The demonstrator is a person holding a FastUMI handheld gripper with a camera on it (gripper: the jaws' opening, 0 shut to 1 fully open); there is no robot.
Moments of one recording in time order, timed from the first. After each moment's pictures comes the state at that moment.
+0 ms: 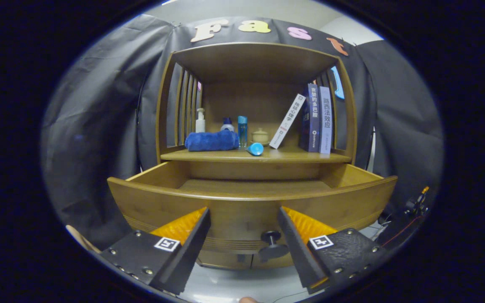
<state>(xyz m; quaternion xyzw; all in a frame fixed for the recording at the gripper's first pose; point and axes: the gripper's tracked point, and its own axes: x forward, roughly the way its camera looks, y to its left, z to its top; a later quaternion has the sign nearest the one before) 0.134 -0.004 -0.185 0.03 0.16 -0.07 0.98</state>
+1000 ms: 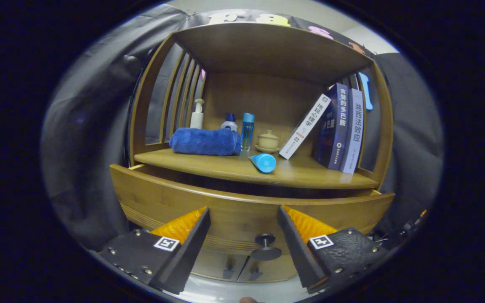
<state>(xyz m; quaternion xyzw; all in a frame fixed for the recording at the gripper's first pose) 0.245 -0.015 -0.208 -0.02 0.18 -0.05 0.98</state>
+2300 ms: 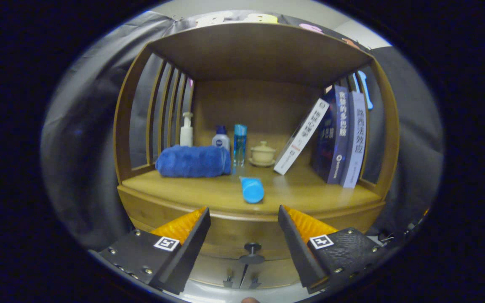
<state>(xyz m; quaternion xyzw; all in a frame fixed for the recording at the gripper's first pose) 0.281 -0.047 -0.148 0.02 0.15 -0.05 0.99</state>
